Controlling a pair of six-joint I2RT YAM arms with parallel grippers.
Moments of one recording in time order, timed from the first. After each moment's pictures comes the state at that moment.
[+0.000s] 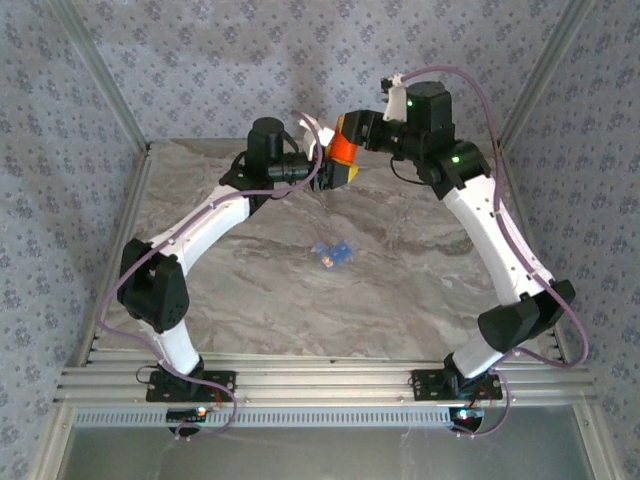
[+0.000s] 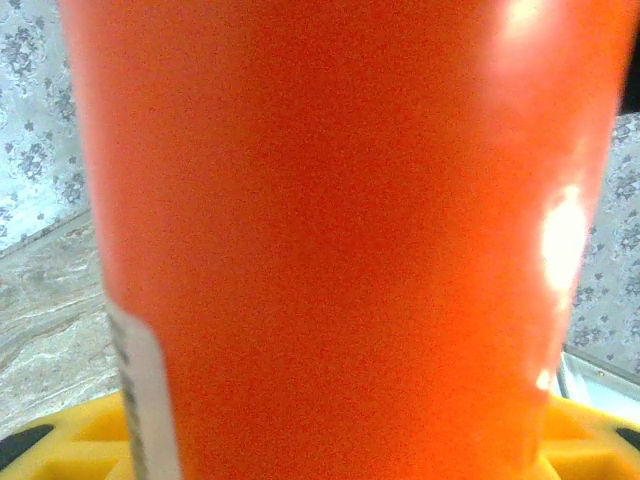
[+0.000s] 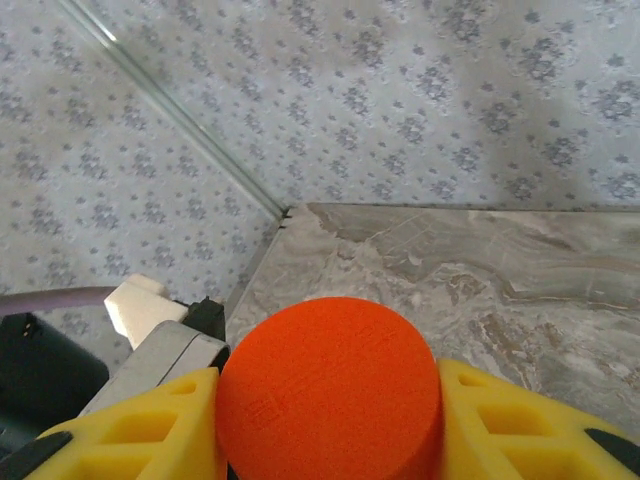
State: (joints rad) left arm -0.55 1.75 1.54 0.04 0.78 -0.19; right arm 0.45 1.58 1.85 -0.58 -0.26 0.50
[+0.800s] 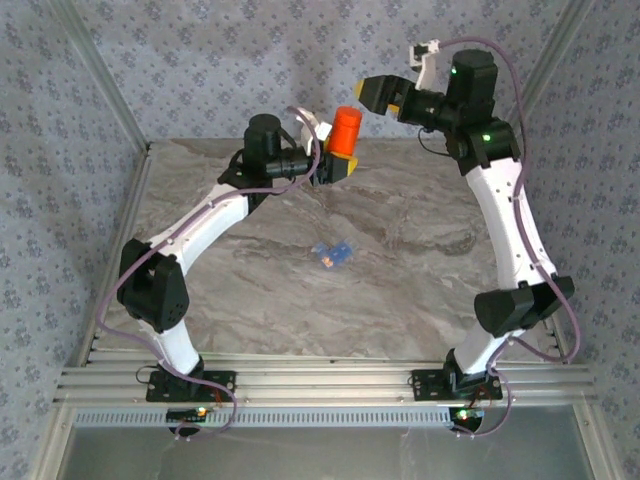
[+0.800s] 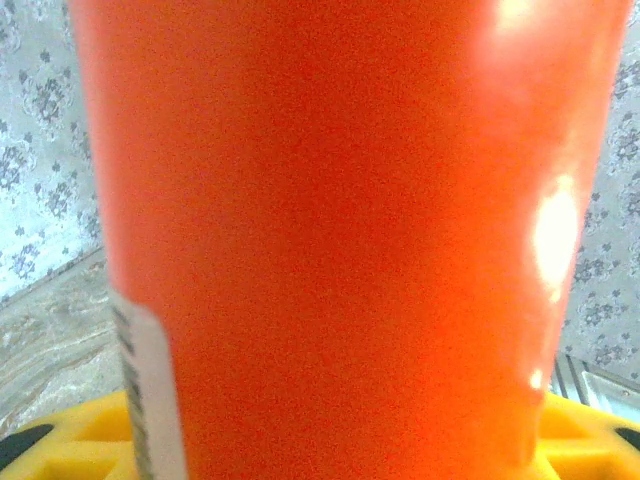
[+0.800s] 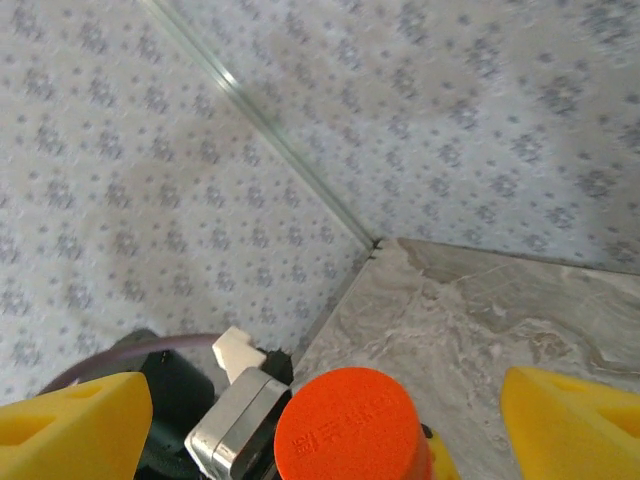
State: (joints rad) left arm -0.54 1.75 1.57 0.08 0.78 -0.19; right arm 0.25 1.68 2.09 -0.58 -0.68 0.51
